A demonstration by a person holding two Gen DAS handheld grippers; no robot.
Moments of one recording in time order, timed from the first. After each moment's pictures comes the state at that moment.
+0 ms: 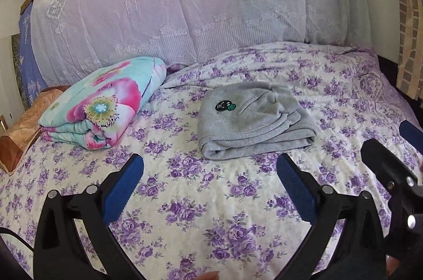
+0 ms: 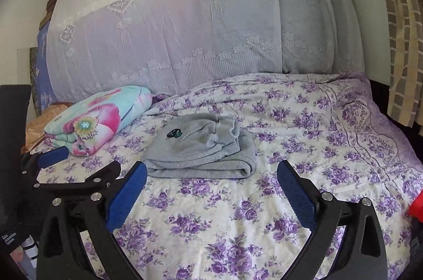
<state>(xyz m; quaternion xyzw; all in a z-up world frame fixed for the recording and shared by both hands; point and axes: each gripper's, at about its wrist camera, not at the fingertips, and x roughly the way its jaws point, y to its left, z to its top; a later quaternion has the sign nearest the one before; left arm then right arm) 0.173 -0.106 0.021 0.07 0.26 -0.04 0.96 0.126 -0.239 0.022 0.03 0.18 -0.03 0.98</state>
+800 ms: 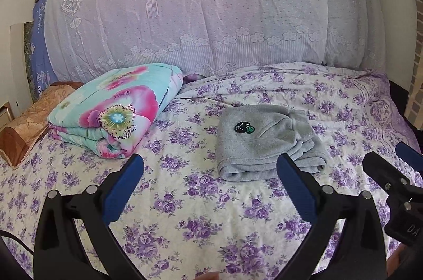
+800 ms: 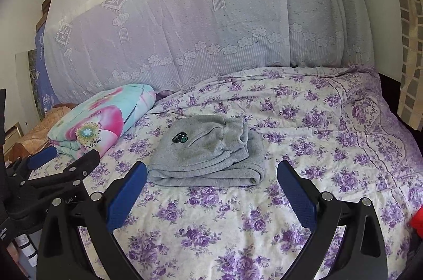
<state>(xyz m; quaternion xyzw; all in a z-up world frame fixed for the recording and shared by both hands) 0.177 -0.076 0.062 0.03 0.24 -0.02 0.97 0.150 -0.237 0.054 0.05 0.20 -0.02 0.98</state>
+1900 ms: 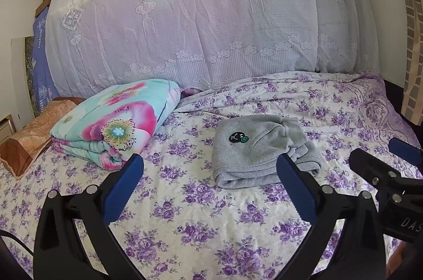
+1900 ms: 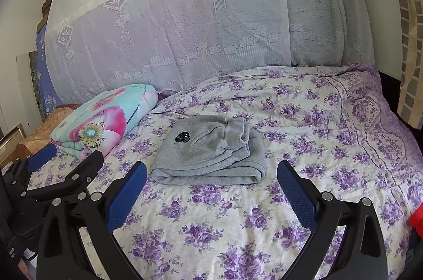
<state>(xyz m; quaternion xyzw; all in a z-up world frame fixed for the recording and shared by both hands) 0.158 -0.086 0.065 0.05 0.20 -0.03 0.98 0.145 -0.238 0.058 0.06 0.21 -0.02 0.98</state>
